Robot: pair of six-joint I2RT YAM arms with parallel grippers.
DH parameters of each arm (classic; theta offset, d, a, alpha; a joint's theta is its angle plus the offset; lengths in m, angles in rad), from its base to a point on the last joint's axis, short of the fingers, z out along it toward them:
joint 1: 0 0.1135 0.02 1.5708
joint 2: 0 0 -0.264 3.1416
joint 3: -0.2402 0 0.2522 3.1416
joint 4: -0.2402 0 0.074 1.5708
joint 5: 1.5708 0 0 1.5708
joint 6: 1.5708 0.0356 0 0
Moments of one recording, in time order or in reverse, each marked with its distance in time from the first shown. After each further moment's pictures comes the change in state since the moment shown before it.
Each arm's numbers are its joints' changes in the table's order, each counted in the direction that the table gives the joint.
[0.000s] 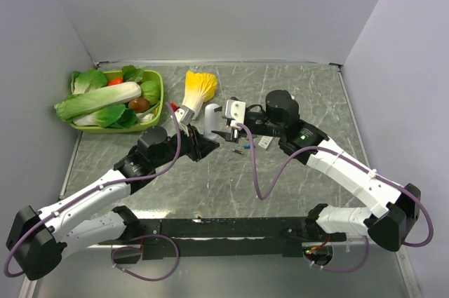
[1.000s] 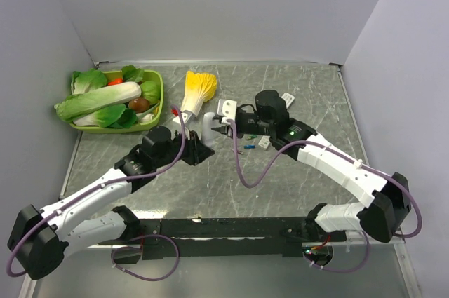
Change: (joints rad) left arm 0.025 -0.014 0.004 -0.154 0.000 0.020; right arm -0.013 -0.085 0.023 0.003 0.027 0.015
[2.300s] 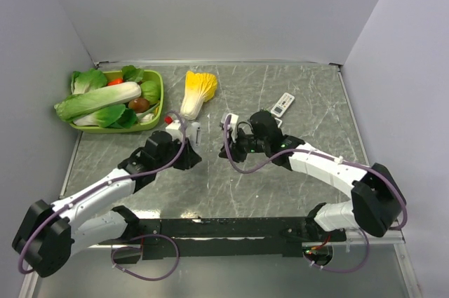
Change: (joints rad) left arm 0.085 -0.061 0.101 -0.089 -0.100 -0.046; right arm -0.034 -0.062 0.290 0.114 -0.024 0.374
